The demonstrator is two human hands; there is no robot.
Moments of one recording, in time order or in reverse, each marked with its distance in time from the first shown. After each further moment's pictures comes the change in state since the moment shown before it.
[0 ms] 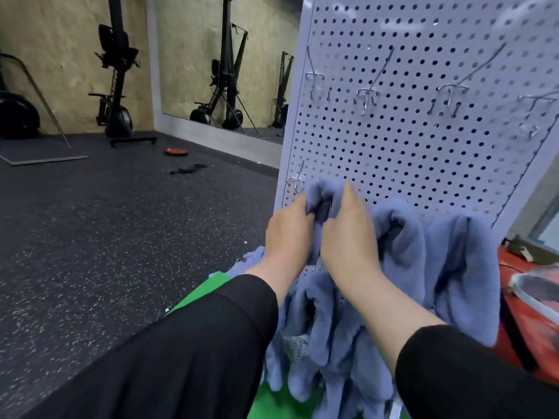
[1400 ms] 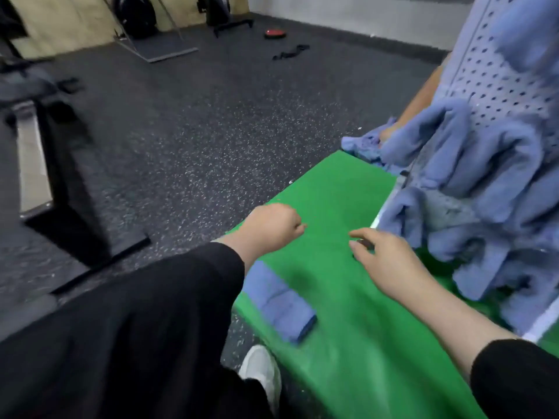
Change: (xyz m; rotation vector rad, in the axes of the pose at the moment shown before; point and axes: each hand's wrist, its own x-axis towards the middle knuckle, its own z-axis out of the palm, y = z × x) left_hand -0.208 -0.290 -0.145 0.839 -0.618 -0.022; right_hand -0.259 0.079 0.132 -0.280 -0.827 0.064
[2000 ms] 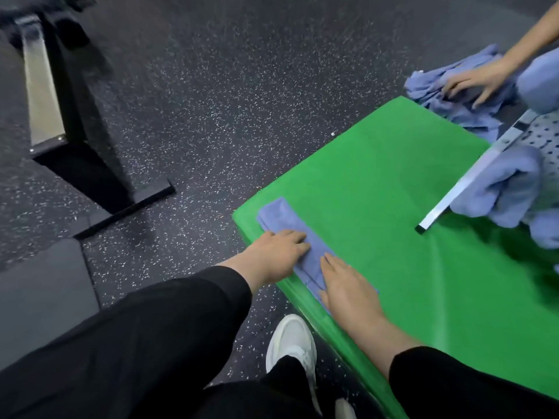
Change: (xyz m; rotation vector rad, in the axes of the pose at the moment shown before) left_hand -0.066 -0.100 0.177 0.030 -0.330 0.137; right_hand 0.006 0.003 0.259 -0.429 -0.338 -0.223
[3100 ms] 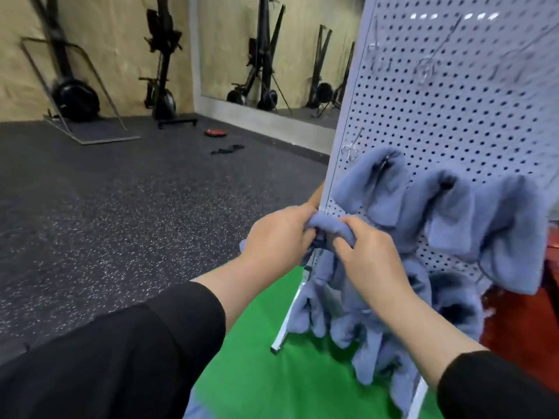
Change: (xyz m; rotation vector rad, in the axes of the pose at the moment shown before) left_hand 0.007 0.226 -0.389 -0.382 0.961 0.142; right_hand -0.168 0.137 -0.407 0.320 0.898 0.224
